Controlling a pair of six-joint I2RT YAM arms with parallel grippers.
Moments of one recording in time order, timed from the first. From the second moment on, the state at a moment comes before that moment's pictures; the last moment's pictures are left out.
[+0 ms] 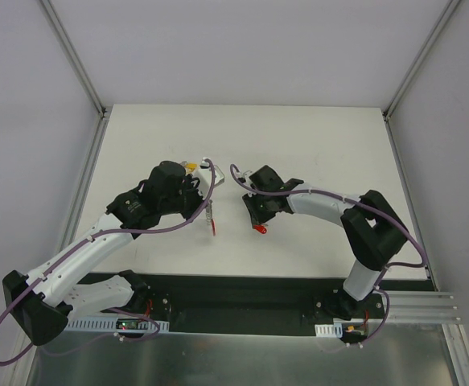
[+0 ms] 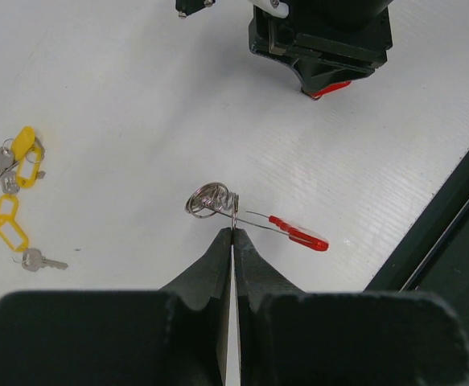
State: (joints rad) left arm -0.69 1.01 0.96 -0.61 0.17 0.22; right arm 0.76 1.73 1.06 -0.42 -0.13 0.14
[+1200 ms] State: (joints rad) left arm -0.69 1.03 0.96 -0.61 0.27 0.22; right arm 0.77 1.40 0.83 -0.24 -0.12 -0.05
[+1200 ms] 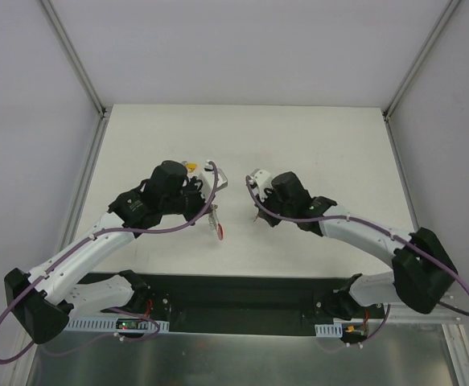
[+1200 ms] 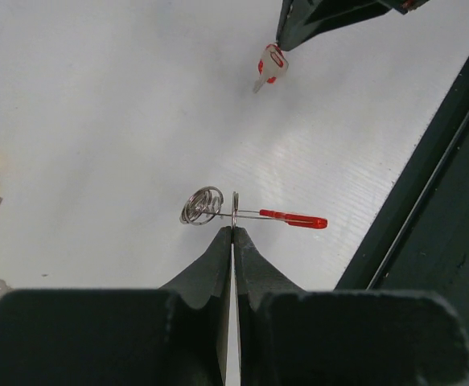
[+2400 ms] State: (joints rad) left arm -0.79 1.16 0.96 -0.61 0.57 0.25; right arm 1.15 0.97 0.68 -0.07 -0.06 -0.42
